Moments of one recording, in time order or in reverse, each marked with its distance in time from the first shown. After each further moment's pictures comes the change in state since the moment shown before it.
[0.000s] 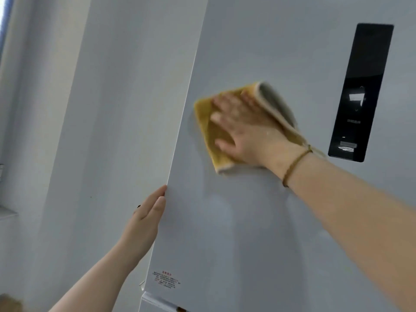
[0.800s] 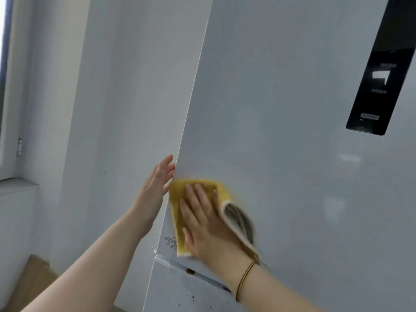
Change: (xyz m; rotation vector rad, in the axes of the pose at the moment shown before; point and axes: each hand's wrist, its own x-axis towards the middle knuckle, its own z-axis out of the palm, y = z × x) left_hand -0.005 0.002 0.002 -0.243 0.026 -0.056; right_hand -0.115 -0.189 0.088 0.132 0.097 0.089
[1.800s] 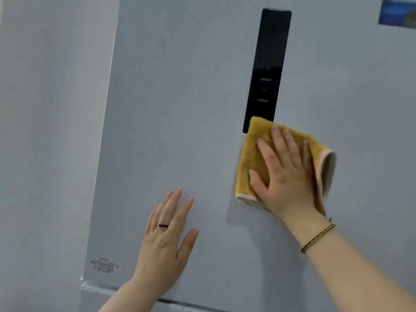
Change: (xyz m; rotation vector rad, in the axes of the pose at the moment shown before) left_hand -0.054 -0.057 0.109 0.883 -0.117 0.761; right_hand -0.063 0.219 -0.103 -0.122 0.206 0.445
